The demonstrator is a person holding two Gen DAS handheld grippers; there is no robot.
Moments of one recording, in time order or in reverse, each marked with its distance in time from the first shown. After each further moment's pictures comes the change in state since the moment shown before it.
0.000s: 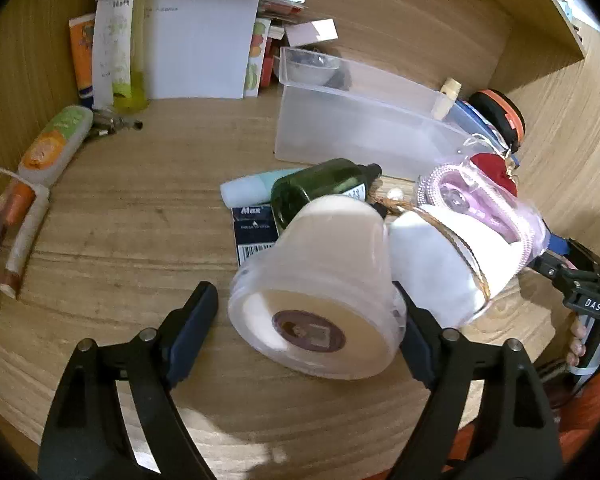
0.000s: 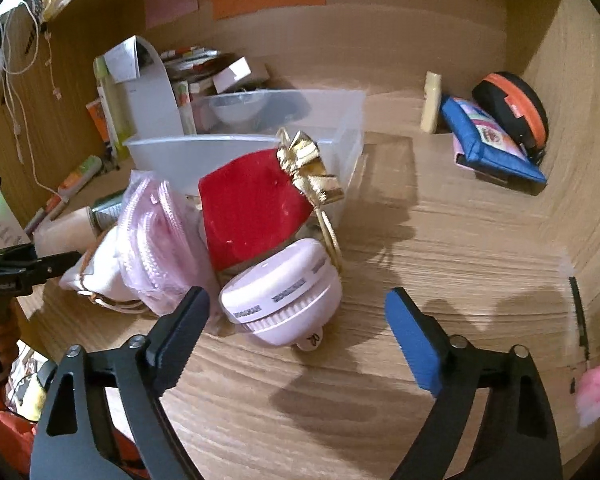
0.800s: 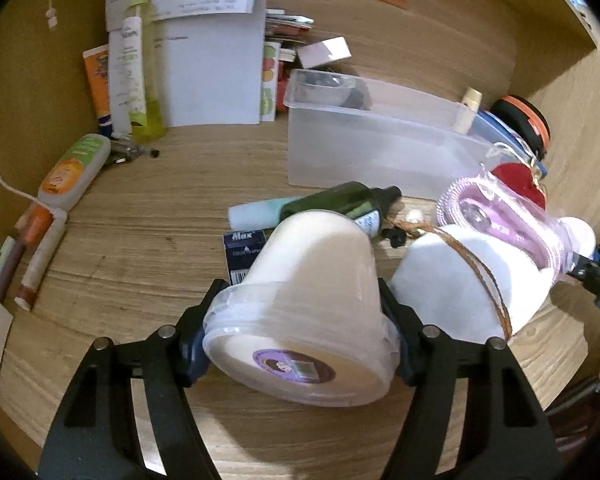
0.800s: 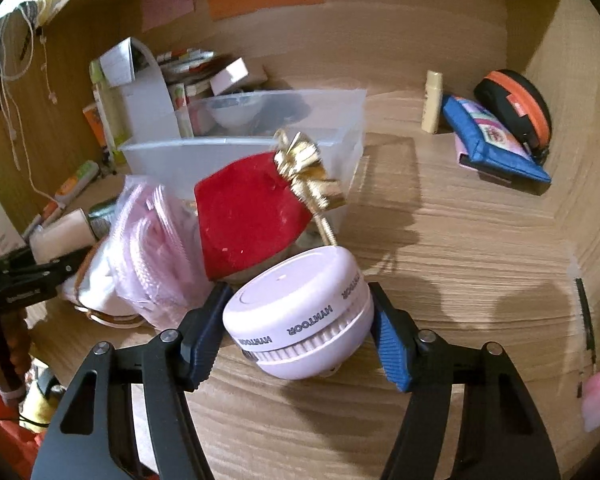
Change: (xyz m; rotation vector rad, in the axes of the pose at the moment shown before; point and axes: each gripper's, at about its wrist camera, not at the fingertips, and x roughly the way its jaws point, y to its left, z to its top) left arm 0.006 -0.014 0.002 0.008 -0.100 0.134; right arm 0.001 -0.004 0.003 0.023 -0.021 0.010
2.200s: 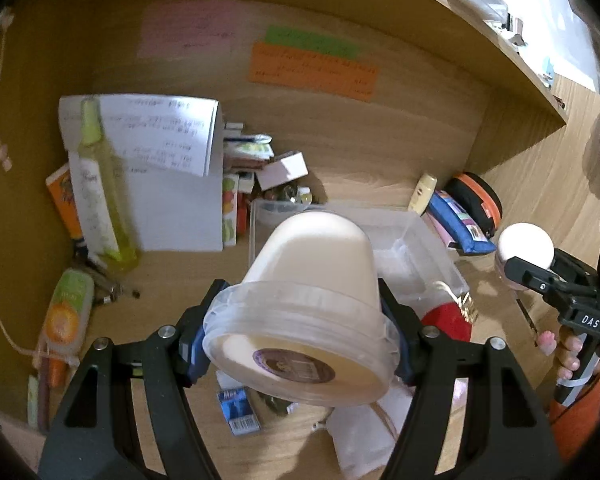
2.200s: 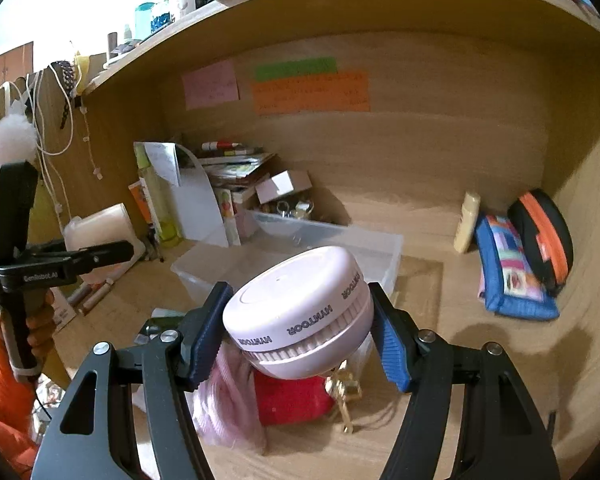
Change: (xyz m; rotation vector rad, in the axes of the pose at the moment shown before) left arm -0.046 -0.002 0.130 0.043 -0.108 -0.166; right arm -0.039 0.010 0.105 -0.090 -0.178 0.129
